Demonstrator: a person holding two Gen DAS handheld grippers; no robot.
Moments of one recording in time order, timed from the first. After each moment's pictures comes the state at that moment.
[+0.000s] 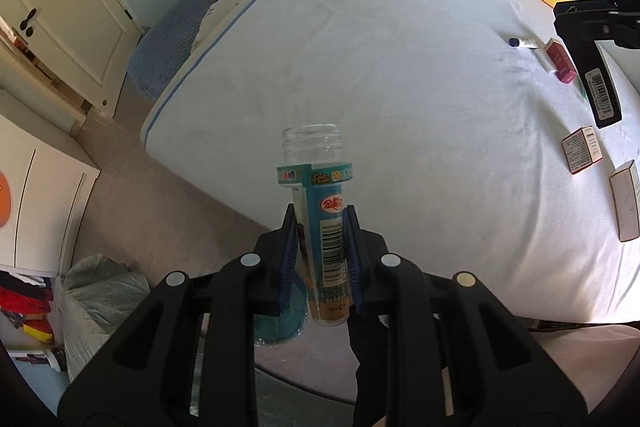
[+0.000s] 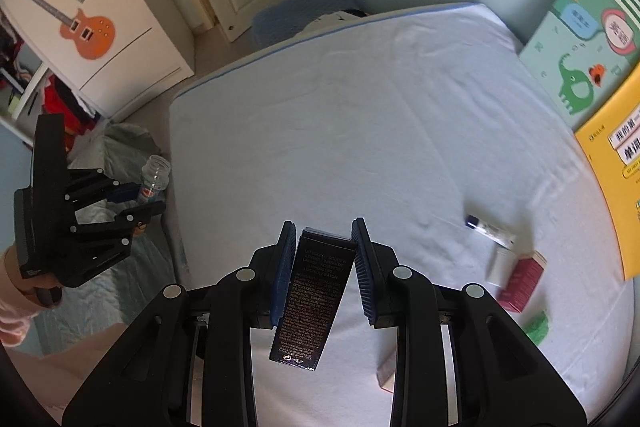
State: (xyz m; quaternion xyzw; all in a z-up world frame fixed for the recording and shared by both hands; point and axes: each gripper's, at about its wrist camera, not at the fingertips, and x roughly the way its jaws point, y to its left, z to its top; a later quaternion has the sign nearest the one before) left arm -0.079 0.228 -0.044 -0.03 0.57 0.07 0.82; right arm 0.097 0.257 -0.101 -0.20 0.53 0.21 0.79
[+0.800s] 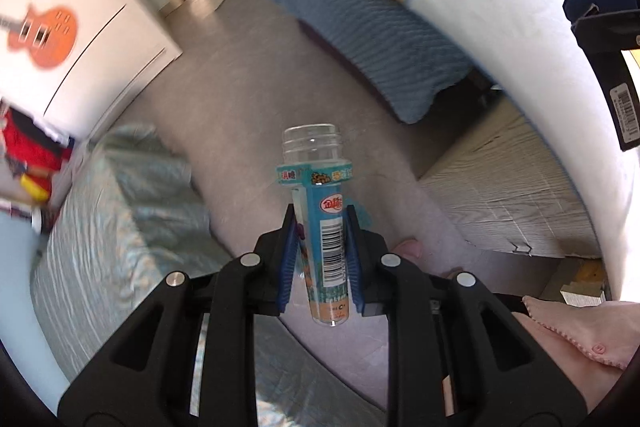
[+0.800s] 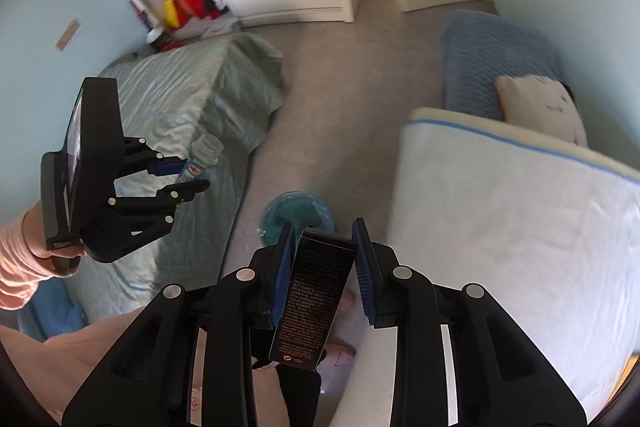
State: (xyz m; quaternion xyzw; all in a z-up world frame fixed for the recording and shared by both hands) left arm -0.234 0.379 -0.074 -0.15 0.59 0.26 0.75; right arm 0.065 0.516 -0.183 -0.34 0.54 0.45 0.63
